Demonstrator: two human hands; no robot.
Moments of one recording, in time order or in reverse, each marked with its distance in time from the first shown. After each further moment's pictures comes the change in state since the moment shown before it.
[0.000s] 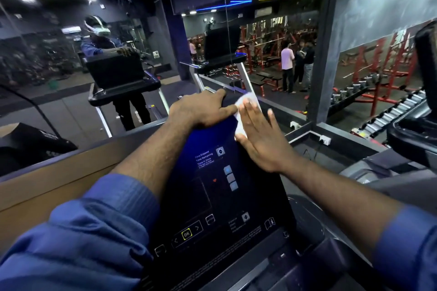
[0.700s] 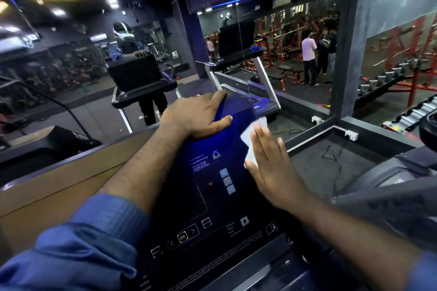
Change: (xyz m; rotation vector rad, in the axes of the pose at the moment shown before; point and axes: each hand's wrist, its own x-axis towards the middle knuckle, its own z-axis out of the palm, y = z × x) left_hand -0.015 0.004 0.010 0.287 0.215 0.148; right_hand -0.066 0.005 0.046 0.099 0.110 0.034
